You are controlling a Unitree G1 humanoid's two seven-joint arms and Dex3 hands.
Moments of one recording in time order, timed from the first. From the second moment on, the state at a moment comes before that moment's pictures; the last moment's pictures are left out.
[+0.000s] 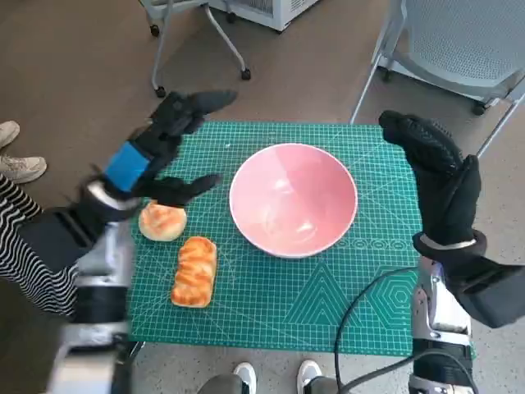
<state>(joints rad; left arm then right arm) -0.68 0.44 0.13 0.53 -0.23 -0.65 -0.77 -0.44 -0.17 -0.15 0.23 0.24 -0.56 0.35</state>
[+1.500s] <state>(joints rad) -0.78 0.75 -0.25 0.96 0.42 -1.40 -0.63 -0.37 -0.17 -0.16 0.18 0.23 -0.52 0.32</state>
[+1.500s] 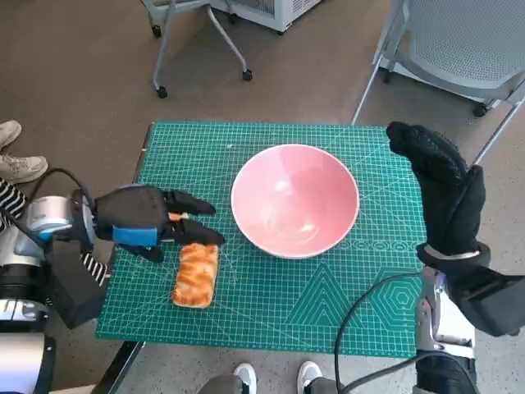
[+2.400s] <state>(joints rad) -0.78 0.71 -0.40 0.99 0.75 -1.39 -0.30 -0.33 -0.17 -0.15 0.14 0.23 -0.50 0.29</state>
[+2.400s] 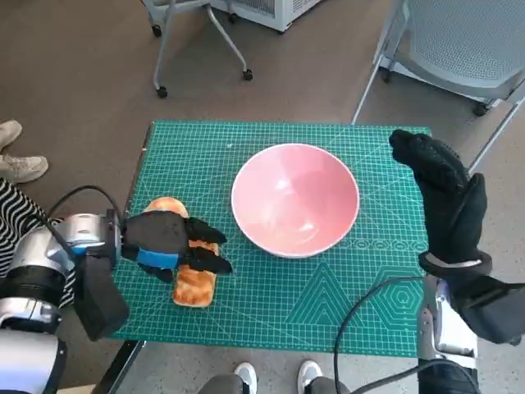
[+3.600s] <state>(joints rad) -0.81 0.71 -0.53 1.07 0.54 -1.34 -0.41 -0.31 -0.15 -0.15 0.14 0.23 -0.51 0.29</state>
